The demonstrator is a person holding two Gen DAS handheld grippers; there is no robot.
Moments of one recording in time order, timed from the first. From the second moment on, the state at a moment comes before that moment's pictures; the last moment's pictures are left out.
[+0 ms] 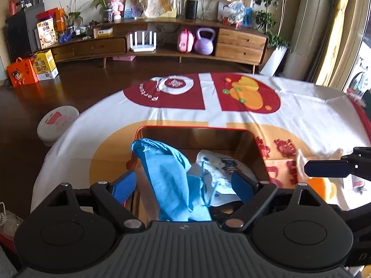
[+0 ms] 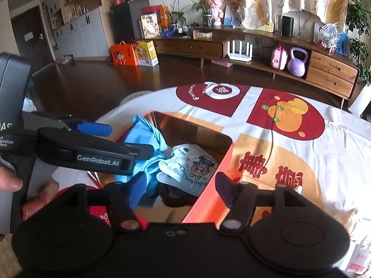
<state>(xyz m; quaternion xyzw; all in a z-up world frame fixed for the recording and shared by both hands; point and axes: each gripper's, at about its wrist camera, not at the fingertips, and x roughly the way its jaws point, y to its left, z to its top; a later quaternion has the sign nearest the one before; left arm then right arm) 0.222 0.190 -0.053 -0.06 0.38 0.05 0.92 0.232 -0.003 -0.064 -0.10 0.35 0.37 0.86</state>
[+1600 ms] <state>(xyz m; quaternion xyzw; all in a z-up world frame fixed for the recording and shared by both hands) 0.185 -0.009 -0.054 -0.04 0.34 -0.06 0.94 0.196 -0.260 -0.064 -0.01 0.29 0.22 0.93</state>
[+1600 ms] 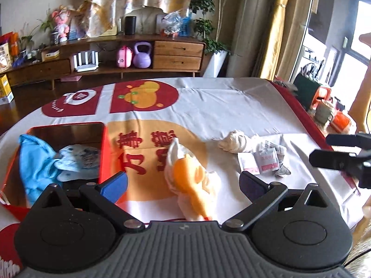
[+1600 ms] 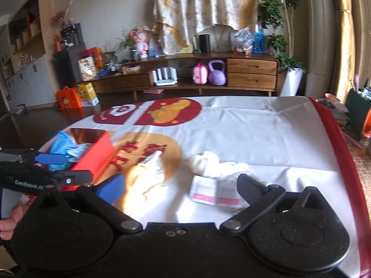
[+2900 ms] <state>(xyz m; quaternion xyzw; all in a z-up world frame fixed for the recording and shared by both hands) 0.255 -0.055 -0.130 0.03 0.37 -0.08 0.93 0.277 -0.307 -0.166 -0.02 0.40 0.16 0.90</state>
